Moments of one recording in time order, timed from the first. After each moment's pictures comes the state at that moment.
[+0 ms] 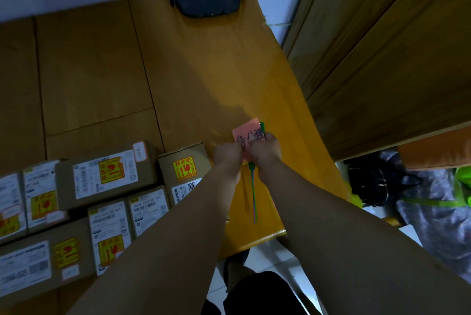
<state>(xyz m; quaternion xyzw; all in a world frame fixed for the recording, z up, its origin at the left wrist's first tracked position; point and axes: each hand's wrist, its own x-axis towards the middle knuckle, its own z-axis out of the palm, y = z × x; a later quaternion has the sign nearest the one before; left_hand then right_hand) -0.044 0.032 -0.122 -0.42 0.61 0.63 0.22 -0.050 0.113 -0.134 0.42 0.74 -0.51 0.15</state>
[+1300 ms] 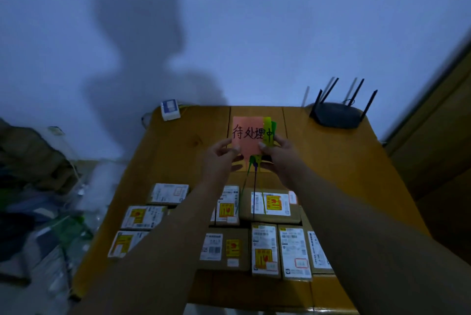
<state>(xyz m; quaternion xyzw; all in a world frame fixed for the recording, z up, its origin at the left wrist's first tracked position) 0.066 -0.361 0.122 -0.23 0.61 0.75 -0.10 -0.003 -0.210 0.131 0.02 0.64 -0.73 0.24</state>
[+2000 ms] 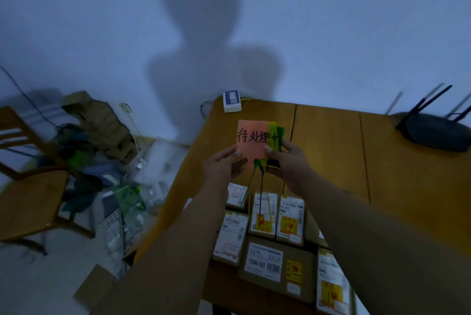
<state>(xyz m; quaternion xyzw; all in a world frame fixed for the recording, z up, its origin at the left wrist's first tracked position) 0.099 -0.528 0.092 -0.38 0.45 0.79 -0.18 -0.006 -0.388 0.092 -0.02 0.61 -0.71 0.34</state>
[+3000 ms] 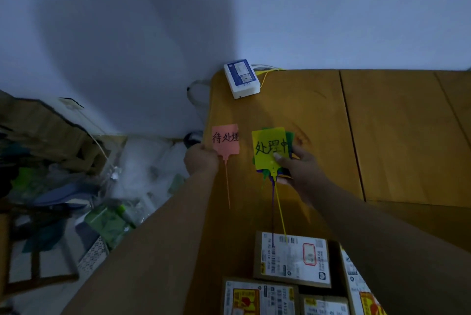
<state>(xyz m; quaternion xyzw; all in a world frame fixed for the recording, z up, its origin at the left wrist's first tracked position) -0.060 -0.832 -0.128 -0.51 0.73 0.45 -0.04 -0.103 -0.607 -0.099 0.14 0.64 -0.68 0.33</state>
